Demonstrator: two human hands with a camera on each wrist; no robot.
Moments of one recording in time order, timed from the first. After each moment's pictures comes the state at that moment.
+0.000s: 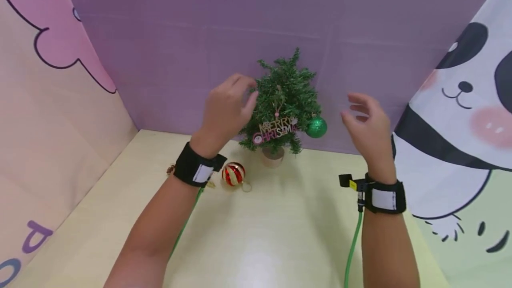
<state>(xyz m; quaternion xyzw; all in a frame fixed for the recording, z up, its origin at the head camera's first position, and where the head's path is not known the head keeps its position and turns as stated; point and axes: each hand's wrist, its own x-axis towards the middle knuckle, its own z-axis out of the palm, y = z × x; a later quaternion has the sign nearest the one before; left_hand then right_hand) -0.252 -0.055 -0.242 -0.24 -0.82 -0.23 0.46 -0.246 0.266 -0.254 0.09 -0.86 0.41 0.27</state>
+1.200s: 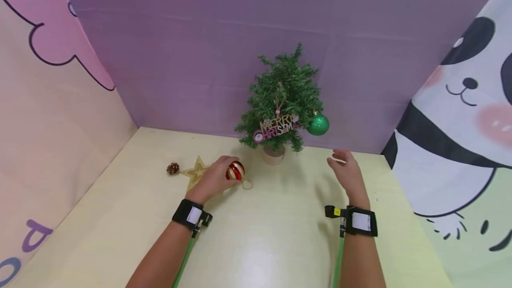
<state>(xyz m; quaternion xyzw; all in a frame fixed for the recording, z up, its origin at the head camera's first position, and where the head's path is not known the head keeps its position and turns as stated) -0.269 -0.102 -0.477 -0.20 -0.91 -0.36 0.07 -0.273 0.301 -0.408 -0.03 -0.88 0.48 0.02</state>
